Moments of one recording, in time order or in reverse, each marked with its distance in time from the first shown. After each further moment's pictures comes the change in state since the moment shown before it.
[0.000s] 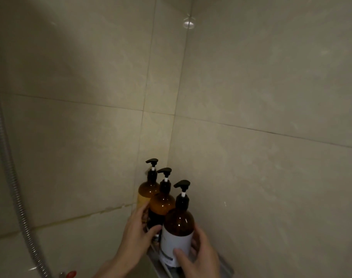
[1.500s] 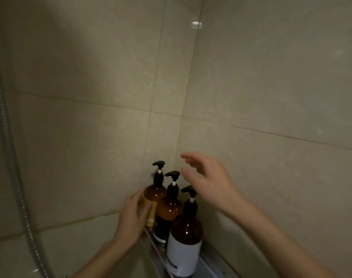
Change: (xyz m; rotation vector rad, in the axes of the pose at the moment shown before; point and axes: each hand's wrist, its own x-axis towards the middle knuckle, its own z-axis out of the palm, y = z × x) left_hand 0.048 -0.010 -0.024 0.171 0.166 0.198; right_hand 0.063 -0.169 -0.049 -0.366 -0.144 -0.576
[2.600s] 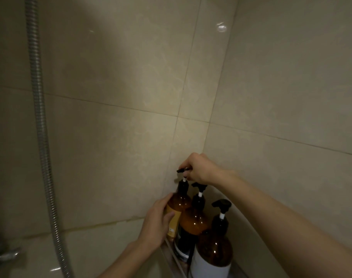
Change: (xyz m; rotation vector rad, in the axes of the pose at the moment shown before) left_hand 0.015 0.002 -0.004 0.022 -0.122 0.053; right_hand 0.127 0.036 0.068 -0.321 -0.414 0.040
